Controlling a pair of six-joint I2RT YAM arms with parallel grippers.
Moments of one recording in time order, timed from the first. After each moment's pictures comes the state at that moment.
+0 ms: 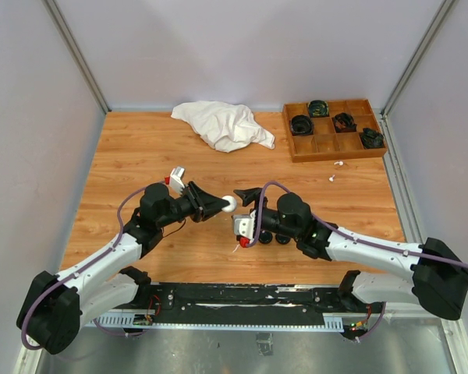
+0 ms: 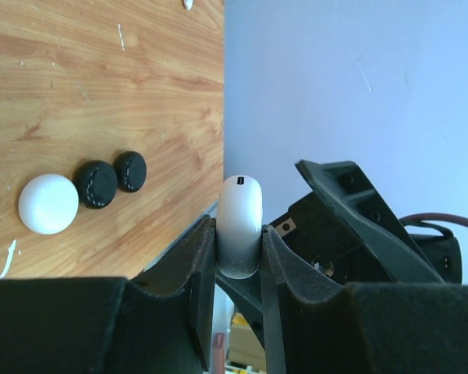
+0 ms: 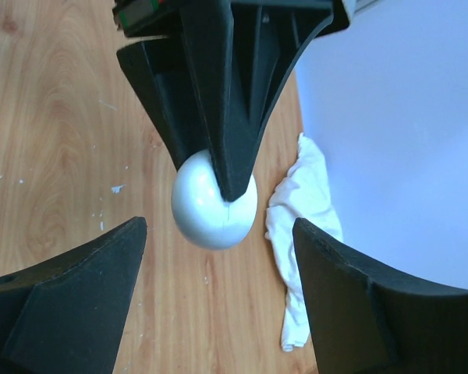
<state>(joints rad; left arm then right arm) -0.50 0.95 0.40 0.34 0.46 -1.32 0.98 1.17 0.60 0.35 -0.21 -0.95</state>
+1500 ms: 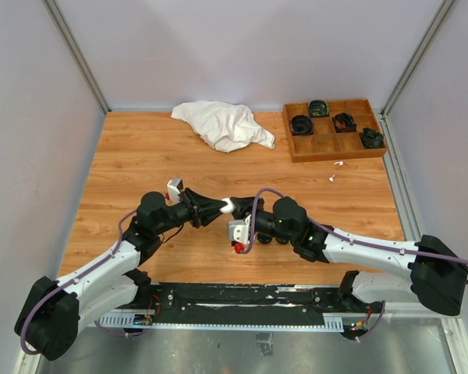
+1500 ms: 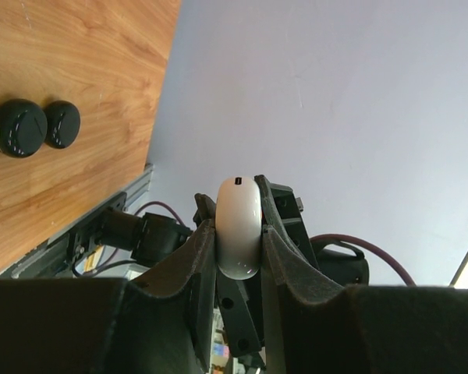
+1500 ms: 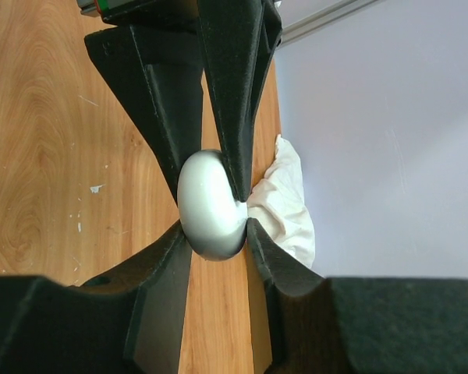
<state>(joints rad) -0.50 0.90 0.31 0.45 0.47 -1.72 1.05 1.19 0.59 0.43 -0.11 -1.04</state>
